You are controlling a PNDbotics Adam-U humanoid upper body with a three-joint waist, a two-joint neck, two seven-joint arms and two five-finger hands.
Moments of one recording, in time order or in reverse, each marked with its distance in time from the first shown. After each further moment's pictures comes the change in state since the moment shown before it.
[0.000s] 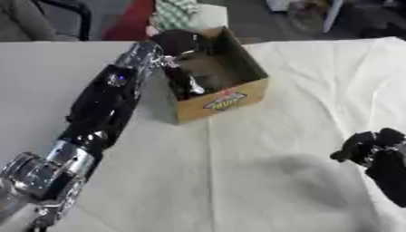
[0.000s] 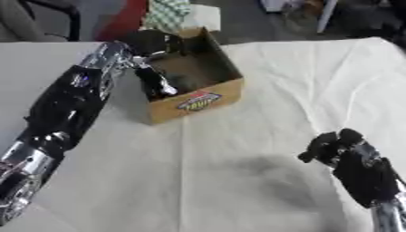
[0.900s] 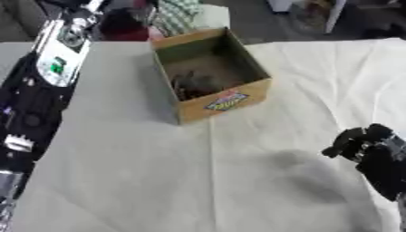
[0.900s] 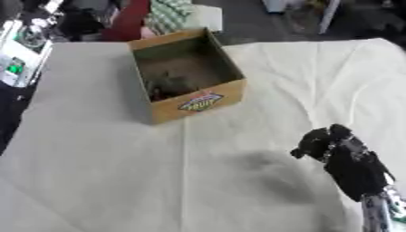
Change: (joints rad) left arm 0.309 0.204 0.106 -0.538 1.046 0.220 0.159; right arm -0.001 -0.003 -0.019 0.002 0.001 -0.005 -0.013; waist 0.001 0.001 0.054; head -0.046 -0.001
